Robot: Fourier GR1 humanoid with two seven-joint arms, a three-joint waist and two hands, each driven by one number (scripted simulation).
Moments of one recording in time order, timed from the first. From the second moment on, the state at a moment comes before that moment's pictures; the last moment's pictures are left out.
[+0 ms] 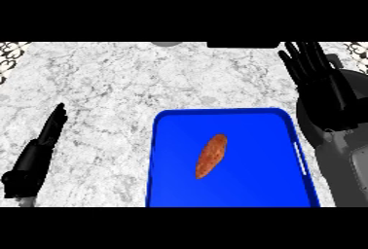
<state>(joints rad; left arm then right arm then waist) 0.03 0.60 -0.27 -1.58 0.22 0.32 -0.13 -0.40 -0.31 0.05 -1.60 -0.49 -0.06 0.10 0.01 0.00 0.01</state>
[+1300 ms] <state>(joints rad) -0.16 0.45 -0.13 -1.63 0.33 0.38 0.14 -0.04 -0.44 0.26 -1.76 0.18 -0.24 0.07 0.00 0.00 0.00</state>
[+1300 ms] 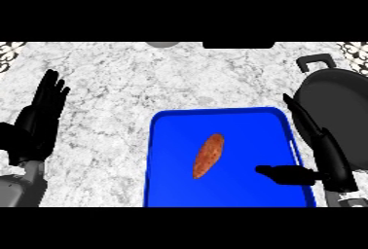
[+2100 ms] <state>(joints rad) -0.20 0.42 -0.10 -1.59 0.30 0.33 0.15 -0.33 -0.35 0.52 -1.81 0.28 0.14 0.80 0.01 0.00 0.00</state>
